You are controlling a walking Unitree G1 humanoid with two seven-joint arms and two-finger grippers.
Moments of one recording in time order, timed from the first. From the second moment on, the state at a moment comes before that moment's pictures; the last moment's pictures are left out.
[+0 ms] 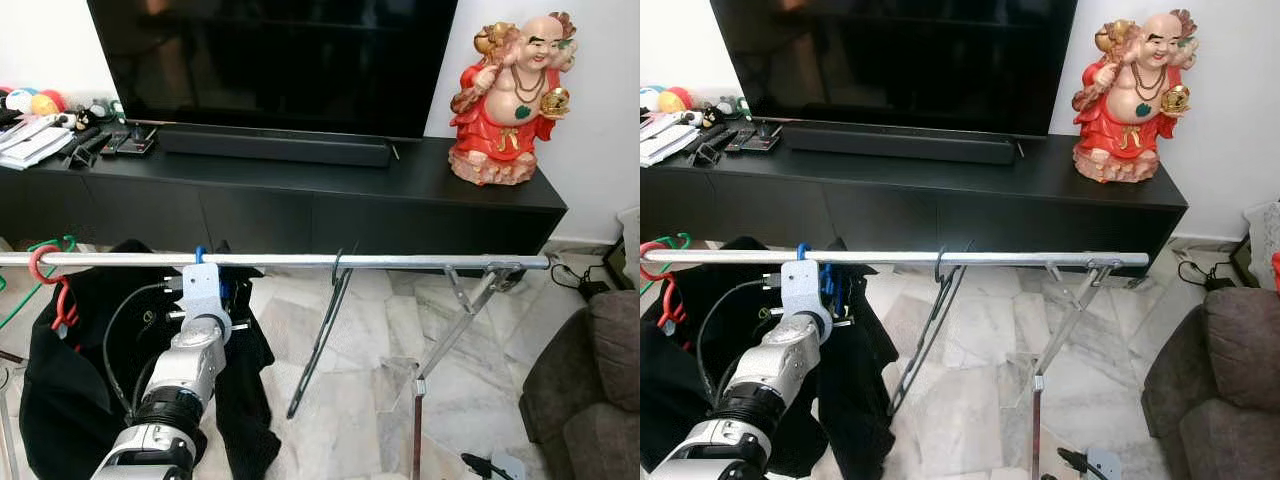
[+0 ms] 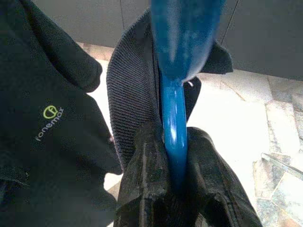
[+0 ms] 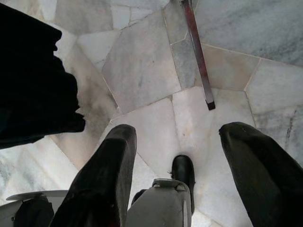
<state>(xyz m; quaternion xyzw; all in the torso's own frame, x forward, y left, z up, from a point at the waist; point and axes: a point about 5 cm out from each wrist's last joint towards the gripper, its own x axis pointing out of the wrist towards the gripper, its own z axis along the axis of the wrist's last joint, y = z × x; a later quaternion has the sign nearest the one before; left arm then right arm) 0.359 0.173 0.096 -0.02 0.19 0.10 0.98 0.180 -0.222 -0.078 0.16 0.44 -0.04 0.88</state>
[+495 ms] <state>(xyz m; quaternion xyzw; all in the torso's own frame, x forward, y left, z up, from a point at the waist) 0.320 0.185 0.113 0.03 0.08 0.05 1.00 0.179 -0.222 -0.078 0.16 0.44 -0.04 0.88</state>
